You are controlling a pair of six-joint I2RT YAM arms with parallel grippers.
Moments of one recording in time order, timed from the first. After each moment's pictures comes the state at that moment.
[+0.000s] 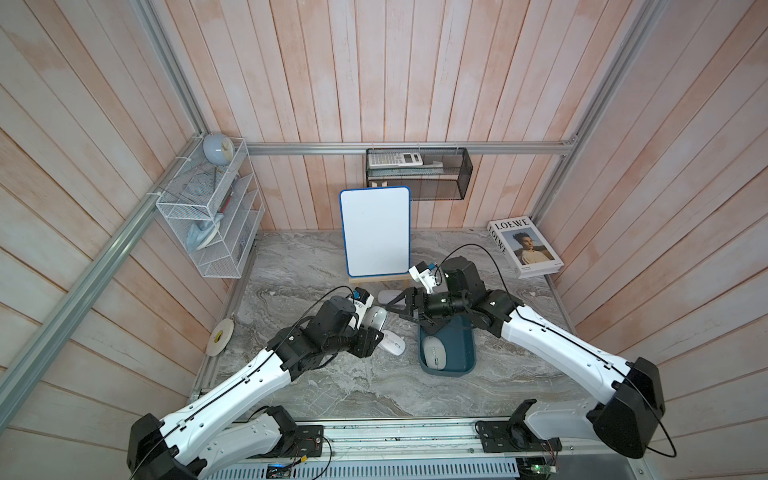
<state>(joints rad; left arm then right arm) -0.77 1.02 0.87 -0.60 0.12 -0.32 0.73 1.35 1.12 -0.36 -0.64 0.94</state>
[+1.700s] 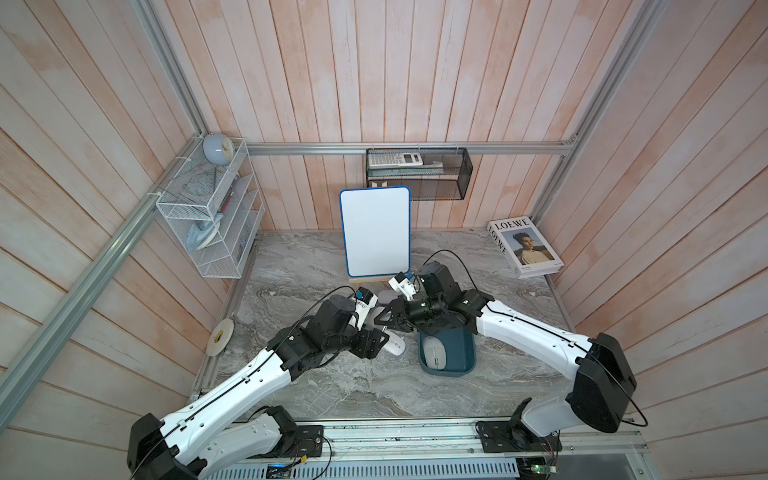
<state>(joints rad) -0.77 1.02 0.87 -0.56 0.16 -0.30 0.80 1.49 1.13 -0.30 -0.70 0.98</state>
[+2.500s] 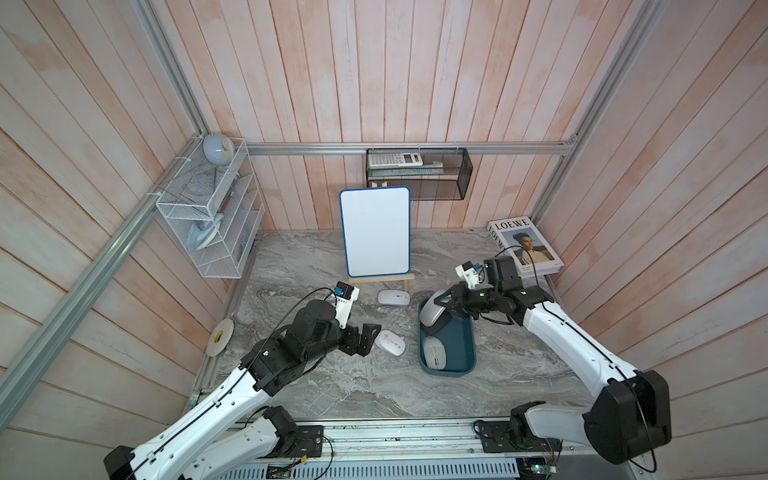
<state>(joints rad) -0.77 0.86 0.87 -0.57 0.00 -0.32 0.27 1.27 0.98 -0.61 -0.70 0.68</state>
